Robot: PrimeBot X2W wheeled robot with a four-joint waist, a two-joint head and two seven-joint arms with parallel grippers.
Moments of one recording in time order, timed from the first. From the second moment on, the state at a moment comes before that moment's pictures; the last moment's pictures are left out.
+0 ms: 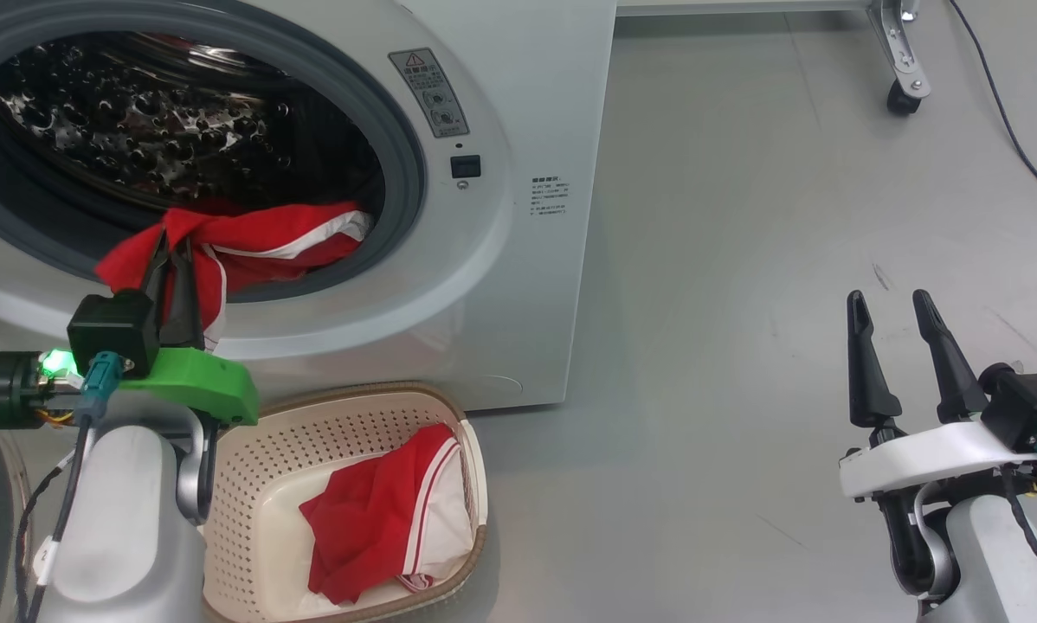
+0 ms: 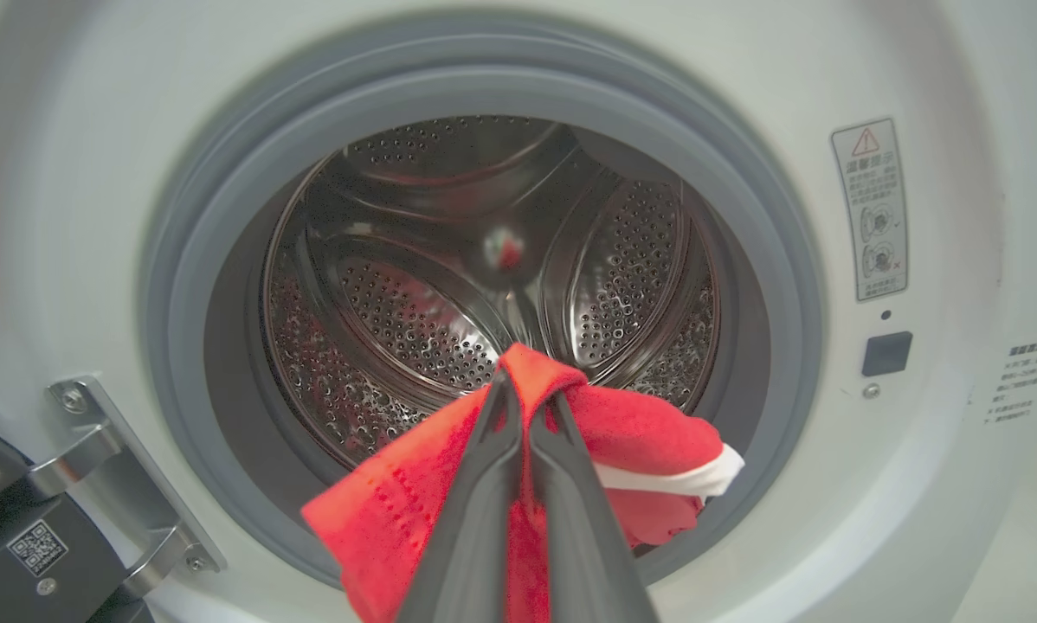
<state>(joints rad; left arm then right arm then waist) -0.46 0.05 -0.03 0.49 -0.11 0.00 -0.25 -0.13 -0.16 0.12 0.19 0.44 0.12 -0.25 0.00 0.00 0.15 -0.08</state>
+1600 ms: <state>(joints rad) -0.20 0.04 -0.14 0.18 -0.12 -0.01 -0.23 -0.12 -0.16 0.14 0.12 0.44 0.12 -0.25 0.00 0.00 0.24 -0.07</state>
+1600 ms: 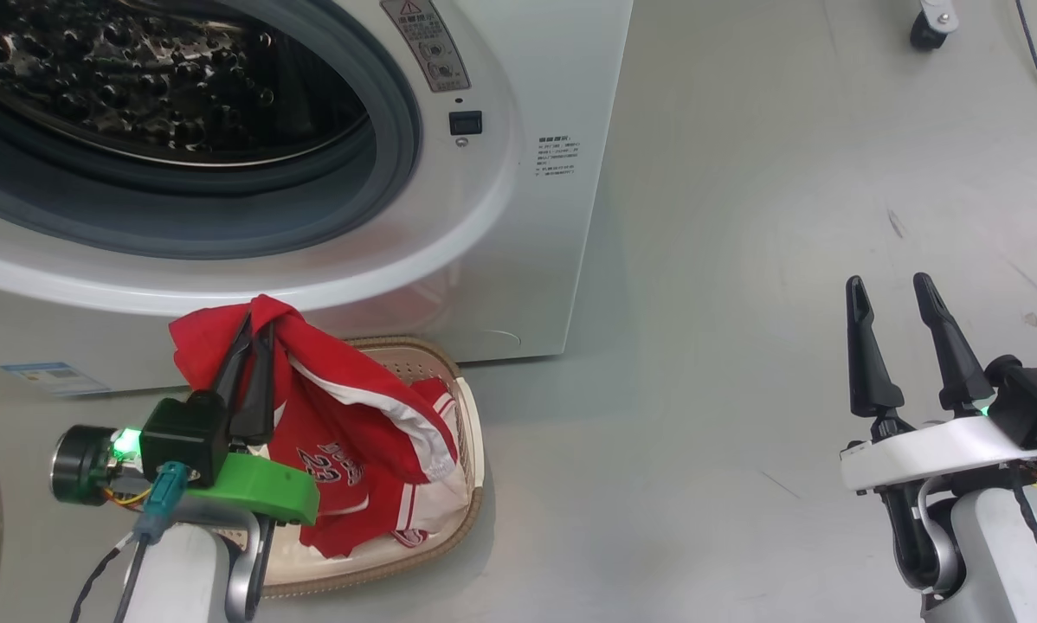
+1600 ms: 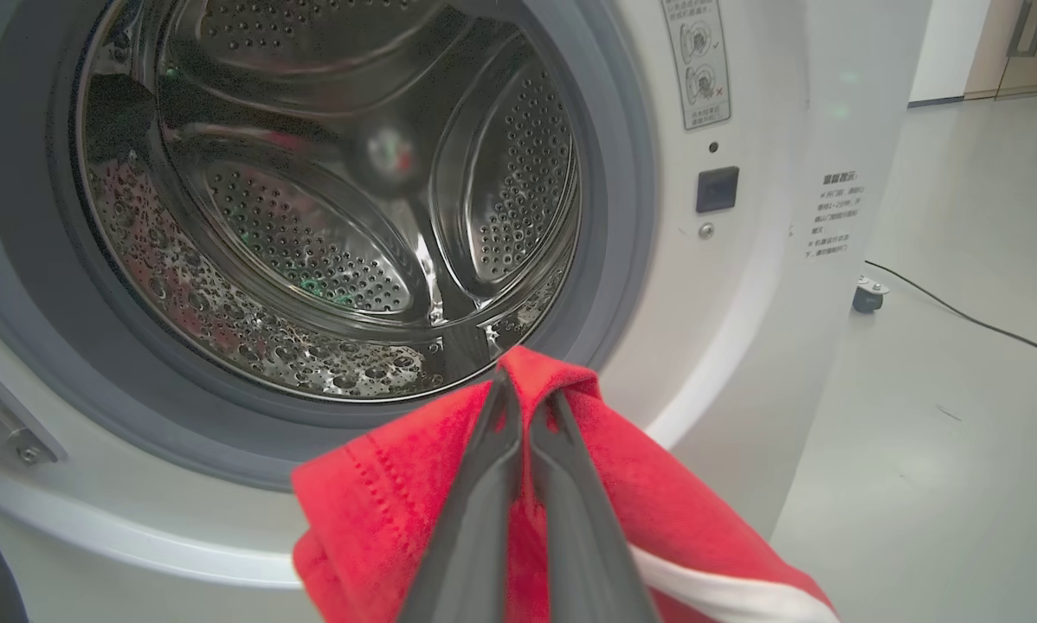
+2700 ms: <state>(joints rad) -0.35 0.05 -0.07 0.56 -0.16 0.03 -0.20 -0.23 -0.19 0.15 0.09 0.47 0.12 -0.25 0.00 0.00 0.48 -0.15</state>
